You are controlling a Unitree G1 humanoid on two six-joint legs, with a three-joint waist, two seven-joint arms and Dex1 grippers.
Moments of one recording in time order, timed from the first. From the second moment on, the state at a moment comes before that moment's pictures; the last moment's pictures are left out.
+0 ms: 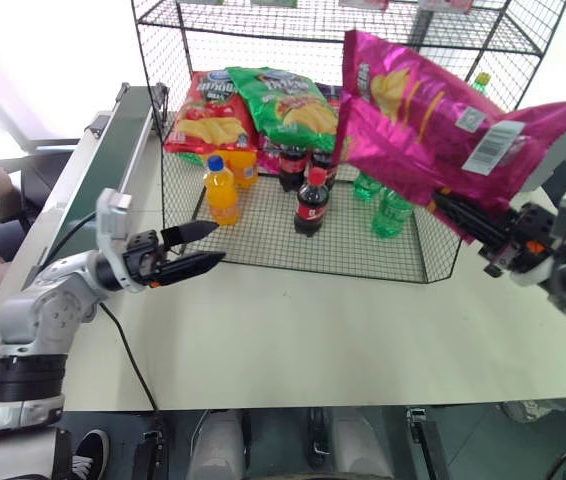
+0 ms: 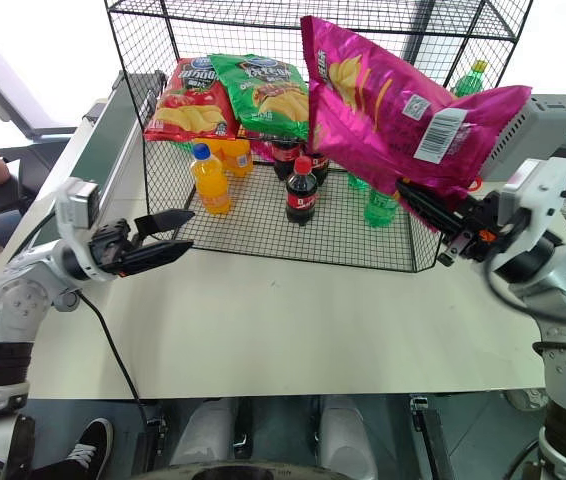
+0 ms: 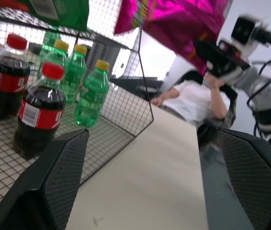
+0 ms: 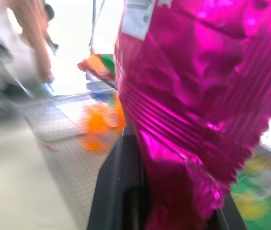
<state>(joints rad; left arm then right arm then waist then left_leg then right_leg) -0.37 0.66 0.14 0.01 -0.81 0.56 -1.24 -0.15 -0.72 -0.42 -0.45 0.48 0.18 0.81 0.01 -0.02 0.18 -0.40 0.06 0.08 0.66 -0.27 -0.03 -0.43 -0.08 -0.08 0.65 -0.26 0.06</state>
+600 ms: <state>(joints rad) -0.40 0.61 0.13 0.01 -0.75 0.52 -1.24 -0.40 -0.94 -0.19 0.05 -0.43 -0.42 0.41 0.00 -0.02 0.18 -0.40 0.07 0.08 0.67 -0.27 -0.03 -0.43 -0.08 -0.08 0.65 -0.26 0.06</state>
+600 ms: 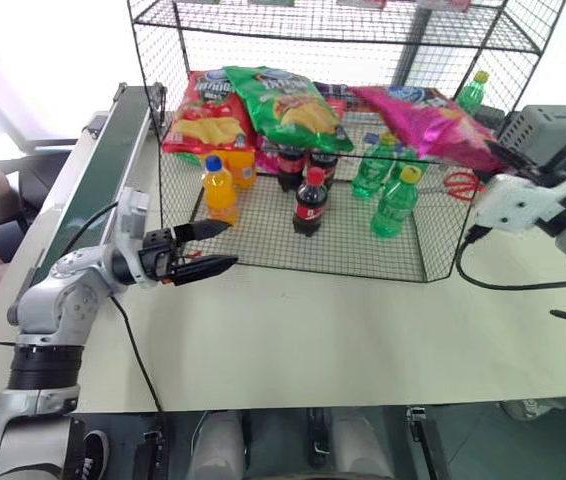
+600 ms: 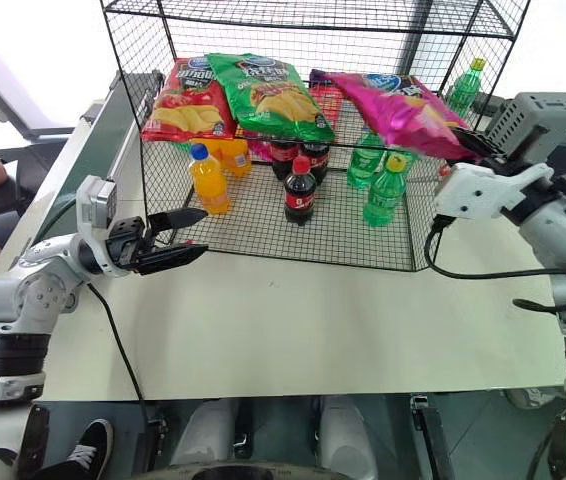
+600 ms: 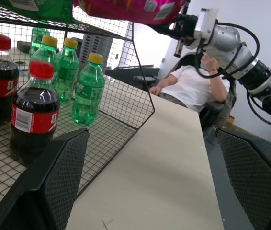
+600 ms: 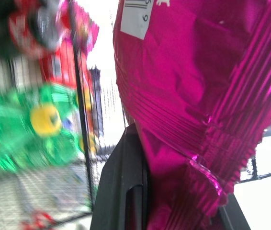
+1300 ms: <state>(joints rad) -0.32 0.54 0.22 -0.12 -0.78 0.44 -1.13 -0.71 -0.85 0.06 0.35 -0.61 -0.31 0.26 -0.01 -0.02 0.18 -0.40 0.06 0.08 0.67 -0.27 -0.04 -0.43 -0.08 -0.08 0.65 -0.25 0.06</state>
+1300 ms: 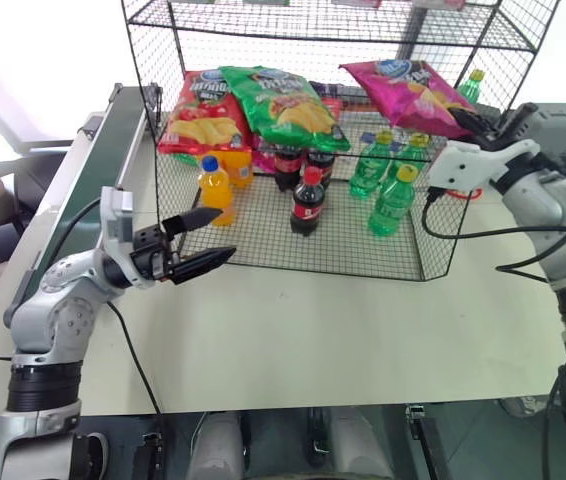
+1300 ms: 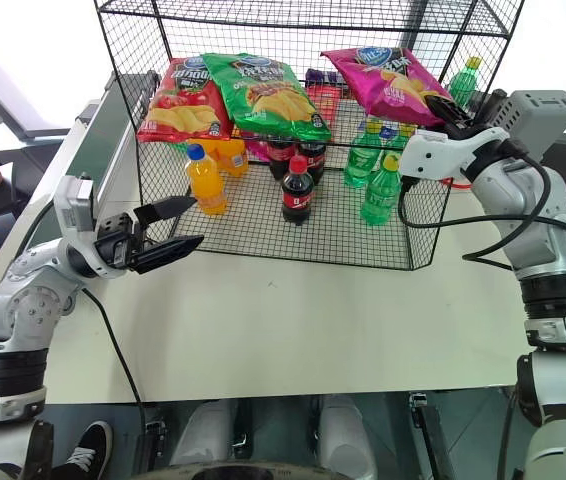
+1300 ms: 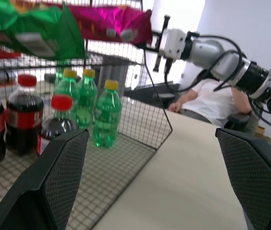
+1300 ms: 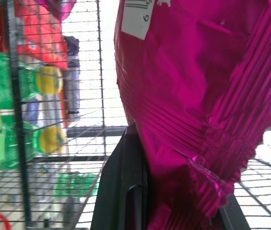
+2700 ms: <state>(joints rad) -0.28 0.57 0.20 -0.13 -0.70 0.38 -1.06 -0.59 -0.67 -0.22 -0.01 0.48 0.10 0.76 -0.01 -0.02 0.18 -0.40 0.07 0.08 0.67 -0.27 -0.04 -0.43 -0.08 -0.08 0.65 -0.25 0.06</state>
